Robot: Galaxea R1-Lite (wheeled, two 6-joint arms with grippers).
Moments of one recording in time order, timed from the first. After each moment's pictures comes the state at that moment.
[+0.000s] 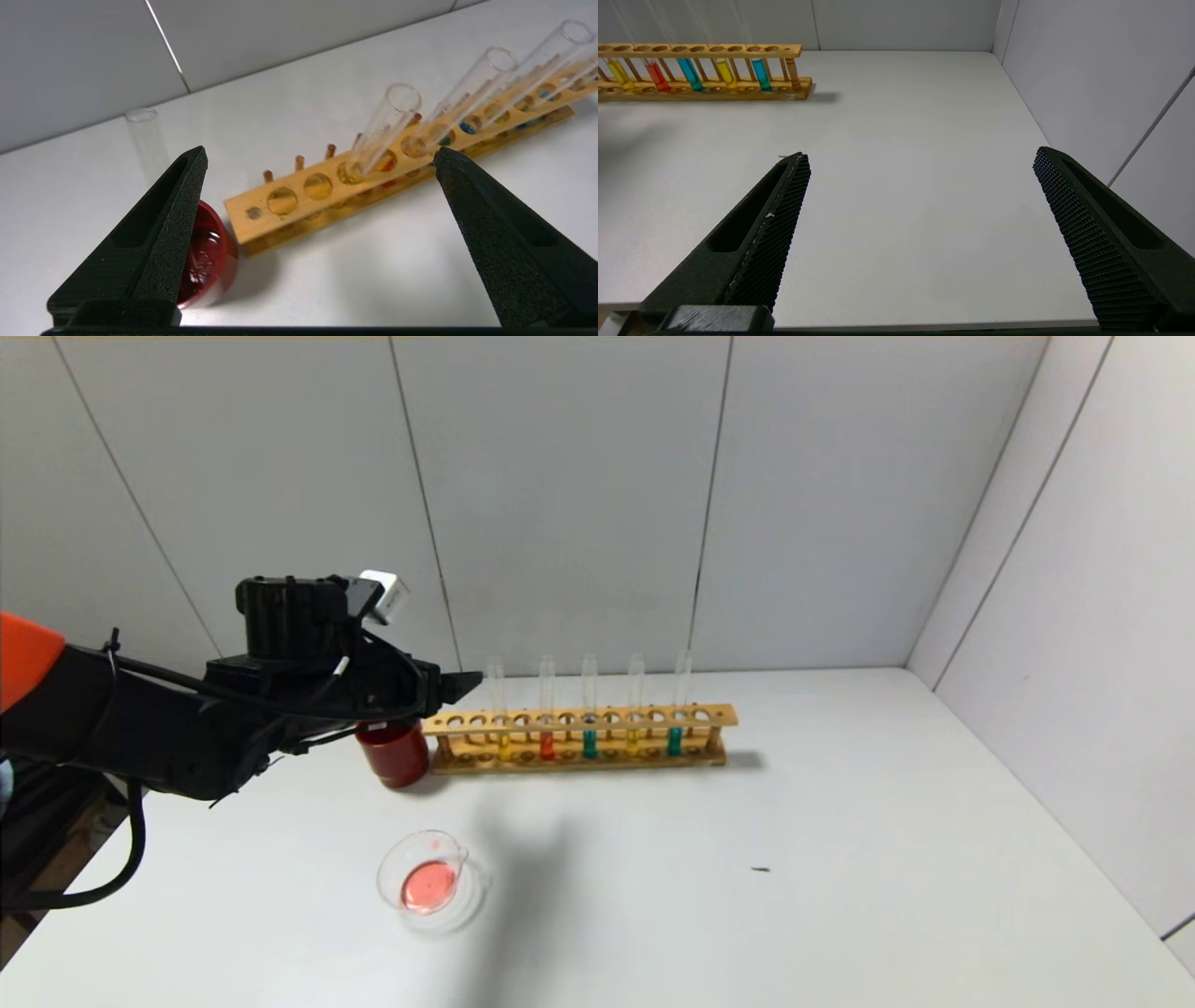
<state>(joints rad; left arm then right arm) -0.23 1.89 -0.96 -0.63 -0.17 0.04 0.00 0.00 0.00 0.00 0.01 0.00</state>
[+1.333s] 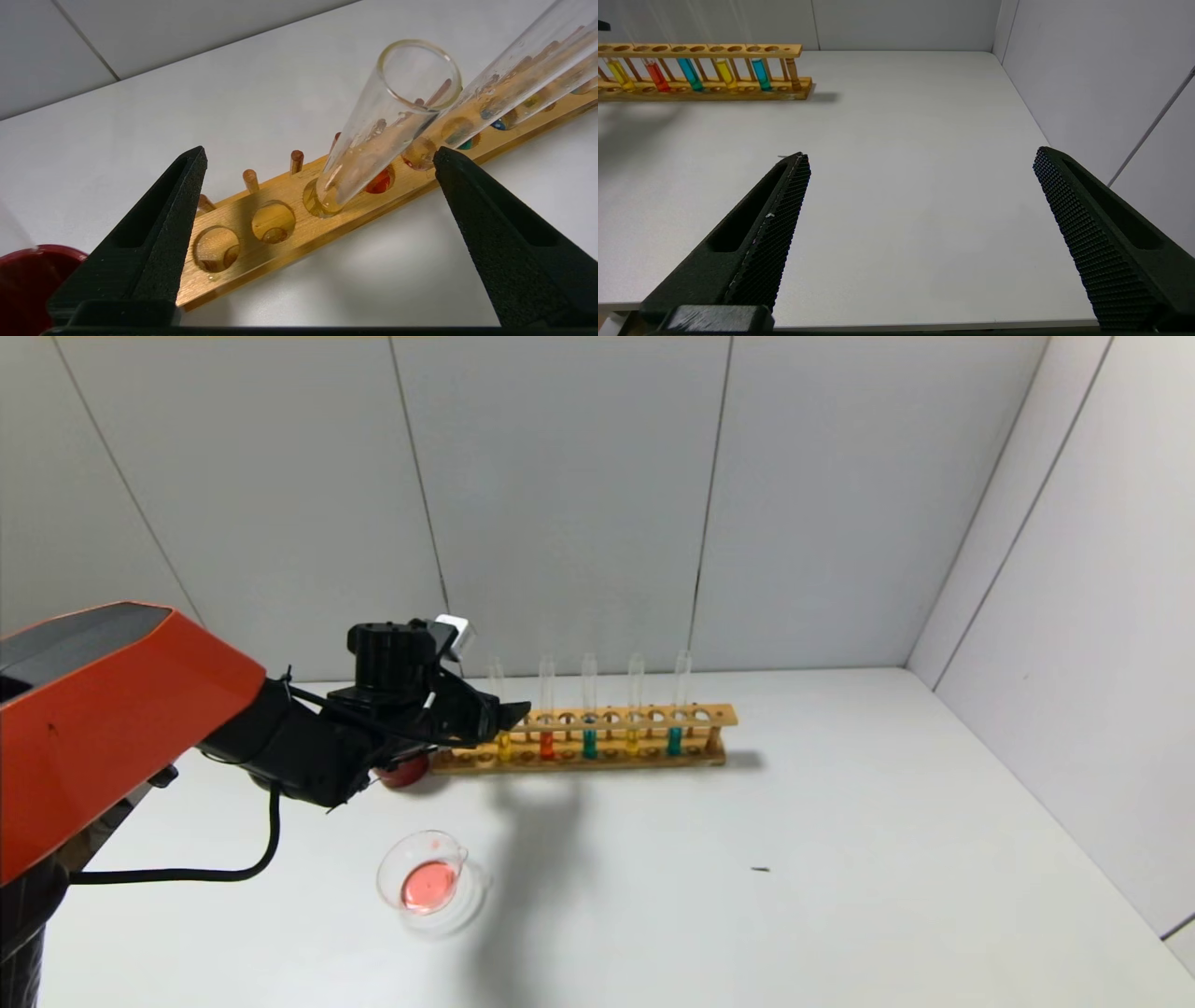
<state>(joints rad) -0.30 2.16 -1.09 -0.73 -0.14 0.02 0.00 0.00 0.00 0.00 0.01 0.00</state>
